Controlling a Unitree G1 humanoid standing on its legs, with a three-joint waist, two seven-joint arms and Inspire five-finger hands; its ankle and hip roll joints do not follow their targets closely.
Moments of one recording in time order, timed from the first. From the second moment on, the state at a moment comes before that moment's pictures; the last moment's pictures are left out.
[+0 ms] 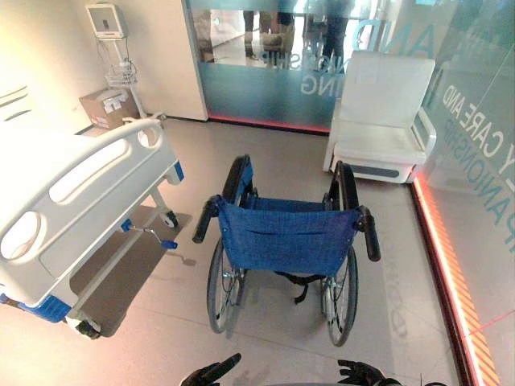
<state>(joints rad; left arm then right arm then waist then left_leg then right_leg) 0.04 0.22 -0.23 1.25 -0.31 -0.09 -0.08 -0.01 -0.21 0.24 1.23 0.05 -0.03 0.15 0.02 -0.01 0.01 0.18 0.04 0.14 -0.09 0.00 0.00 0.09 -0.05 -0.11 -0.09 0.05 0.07</state>
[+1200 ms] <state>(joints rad) -0.14 0.84 0.07 0.79 -0.45 0.02 0.20 -0.09 -0.81 -0.15 0.79 0.36 0.12 -0.10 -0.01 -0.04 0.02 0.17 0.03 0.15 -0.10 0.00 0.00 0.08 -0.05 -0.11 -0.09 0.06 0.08</state>
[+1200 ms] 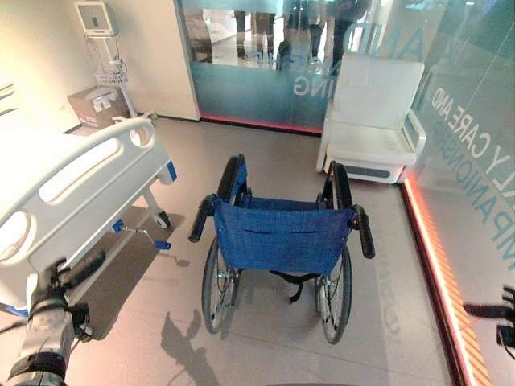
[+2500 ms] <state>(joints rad) -0.81 0.91 -0.46 0.70 -0.86 0.32 -0.19 -0.76 -0.80 0.41 0.62 1.03 0.66 0.03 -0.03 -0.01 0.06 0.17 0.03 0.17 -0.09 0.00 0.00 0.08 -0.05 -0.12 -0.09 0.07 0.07</state>
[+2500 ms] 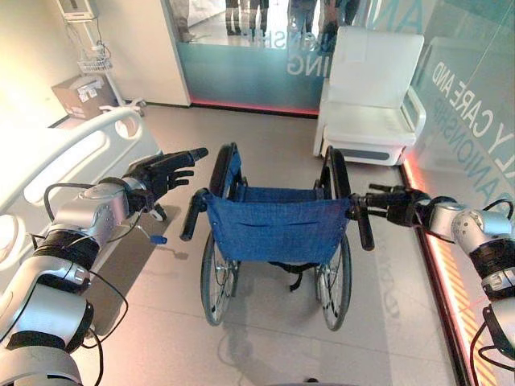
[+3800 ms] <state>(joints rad) -0.79 0.91 -0.46 0.55 -0.82 0.36 -0.09 -0.66 -0.76 0.42 0.42 1.24 0.65 -0.28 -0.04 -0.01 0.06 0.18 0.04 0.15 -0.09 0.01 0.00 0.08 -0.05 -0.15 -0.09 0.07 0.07</state>
